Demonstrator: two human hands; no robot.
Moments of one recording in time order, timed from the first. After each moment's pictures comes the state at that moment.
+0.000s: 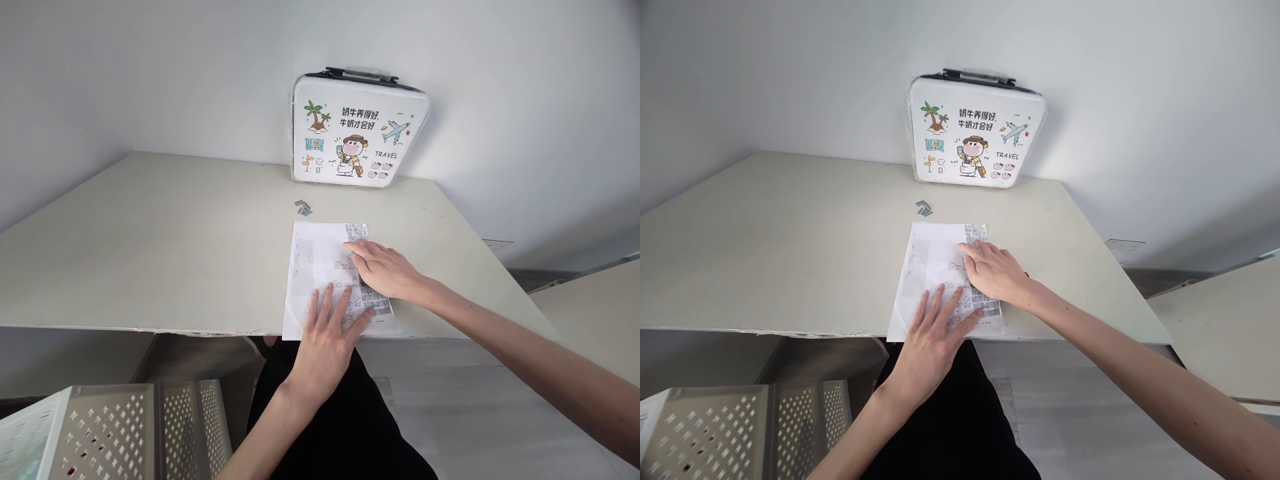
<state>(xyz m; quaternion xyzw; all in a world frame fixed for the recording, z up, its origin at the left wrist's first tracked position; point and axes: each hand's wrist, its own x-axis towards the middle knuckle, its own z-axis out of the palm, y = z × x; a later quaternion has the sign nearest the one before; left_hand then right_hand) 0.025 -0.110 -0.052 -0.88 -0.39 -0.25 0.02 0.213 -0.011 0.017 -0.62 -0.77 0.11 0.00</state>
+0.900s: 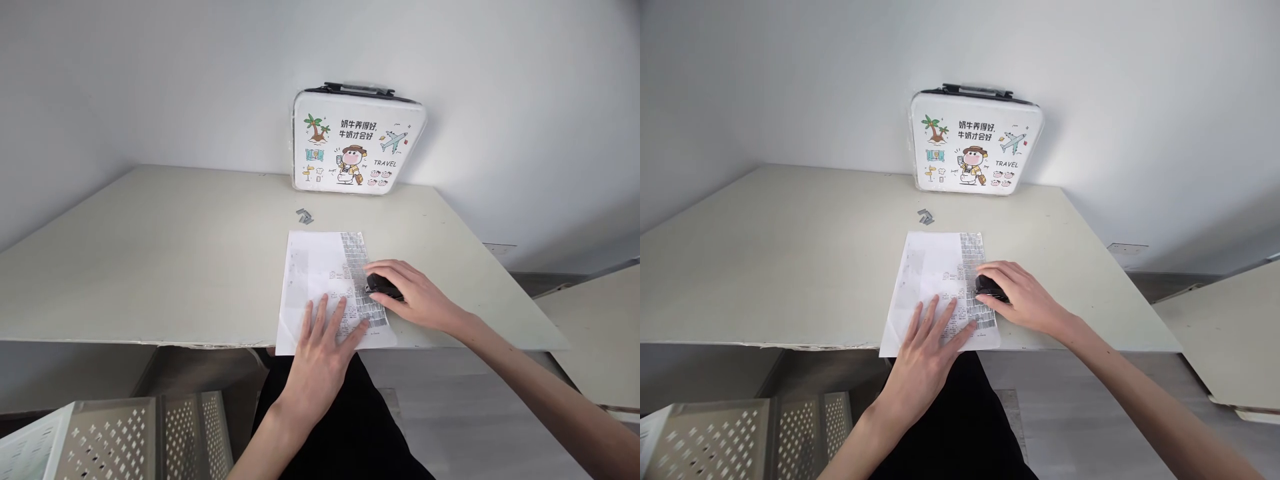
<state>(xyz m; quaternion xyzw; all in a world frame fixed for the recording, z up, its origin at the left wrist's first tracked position) 0.009 -0.112 -0.042 -0.89 -0.39 -0.23 0.03 0.261 -0.046 0.012 -0.49 -0.84 0.12 0.19</state>
